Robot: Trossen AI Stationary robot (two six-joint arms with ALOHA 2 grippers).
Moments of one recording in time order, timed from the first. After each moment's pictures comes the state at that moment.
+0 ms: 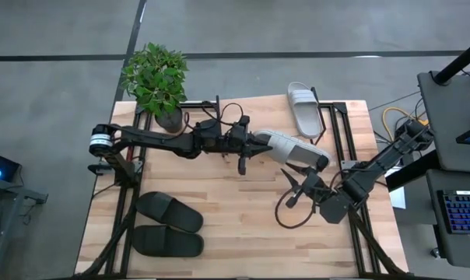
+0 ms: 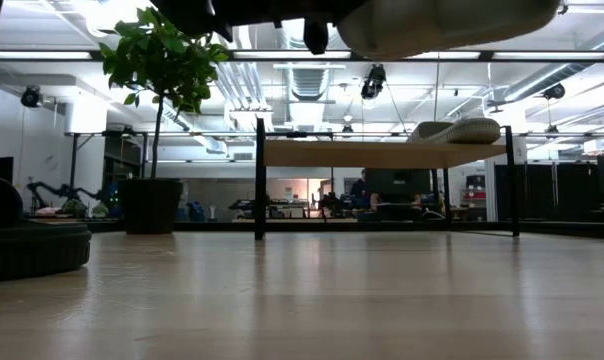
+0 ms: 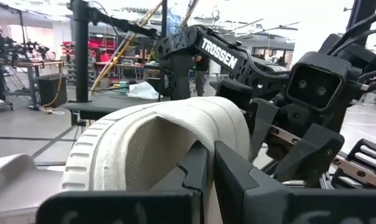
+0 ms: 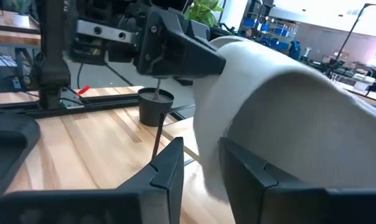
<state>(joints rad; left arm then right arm) 0.10 1.66 1.17 0.65 0.16 -0.09 0.68 1.26 0.88 -0.08 1.36 0.25</state>
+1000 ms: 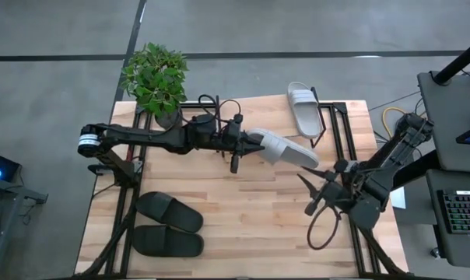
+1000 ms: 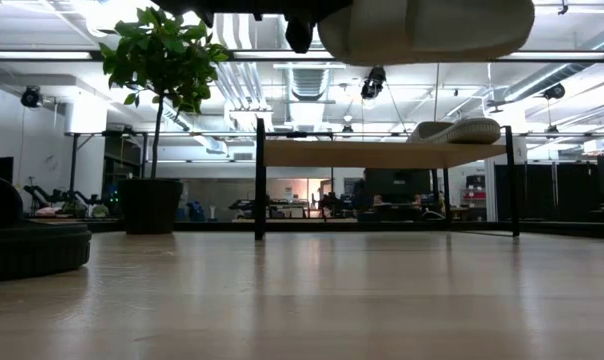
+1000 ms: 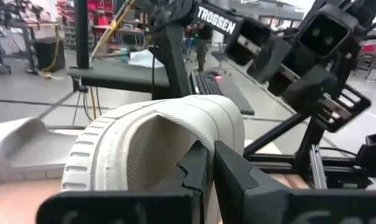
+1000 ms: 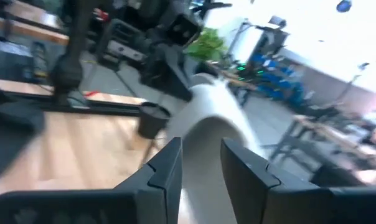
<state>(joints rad) 0.11 1.55 1.17 0.39 0.19 -0.10 0.87 1.14 0.88 -0.07 1.50 -0.07</state>
